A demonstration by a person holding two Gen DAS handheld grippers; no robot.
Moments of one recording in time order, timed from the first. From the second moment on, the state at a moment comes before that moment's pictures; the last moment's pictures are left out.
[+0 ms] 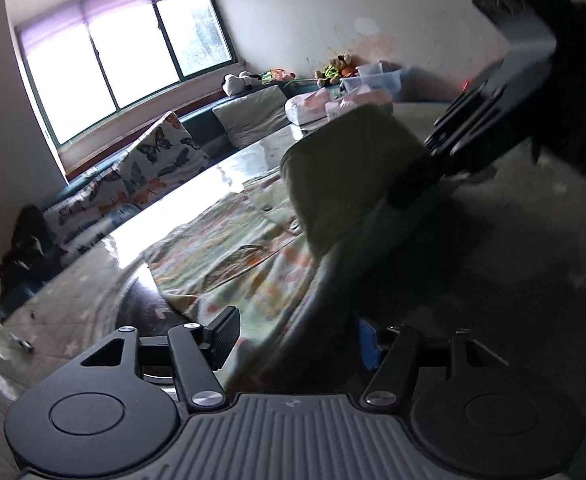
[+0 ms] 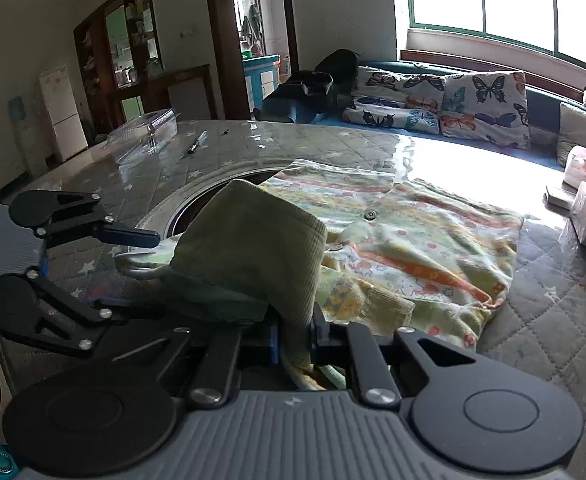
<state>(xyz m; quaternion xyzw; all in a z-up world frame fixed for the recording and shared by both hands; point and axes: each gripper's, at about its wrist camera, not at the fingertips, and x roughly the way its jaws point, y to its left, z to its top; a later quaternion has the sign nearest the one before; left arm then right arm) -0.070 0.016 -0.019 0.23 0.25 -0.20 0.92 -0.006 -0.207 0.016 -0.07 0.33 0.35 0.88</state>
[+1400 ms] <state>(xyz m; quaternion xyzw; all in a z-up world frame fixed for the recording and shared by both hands) 0.021 0.052 0.045 0.06 0.33 -0.19 0.92 0.078 -0.181 0.085 -0.12 0.33 0.37 0.86</state>
